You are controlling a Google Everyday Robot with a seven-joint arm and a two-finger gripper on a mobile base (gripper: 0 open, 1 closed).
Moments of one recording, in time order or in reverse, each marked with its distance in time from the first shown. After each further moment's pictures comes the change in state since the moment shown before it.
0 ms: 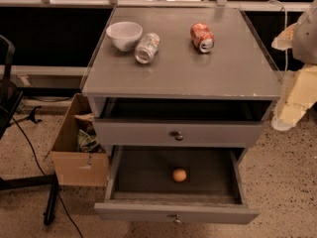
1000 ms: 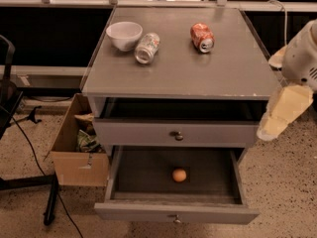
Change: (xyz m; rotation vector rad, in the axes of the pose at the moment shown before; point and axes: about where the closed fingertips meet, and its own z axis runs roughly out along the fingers) arm 0.007 0.003 0.038 -0.005 -0.030 0.103
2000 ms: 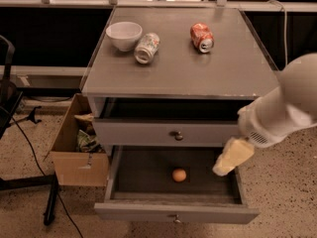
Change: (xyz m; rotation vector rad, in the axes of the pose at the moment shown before) arm 0.005 0.036 0.145 -0.022 -0.086 0.168
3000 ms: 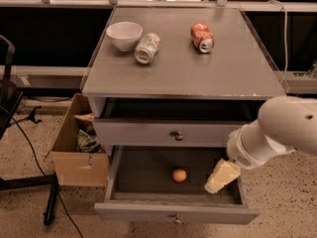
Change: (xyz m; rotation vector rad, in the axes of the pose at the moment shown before) arm 0.032 0.022 0.082 -0.060 0.015 0.048
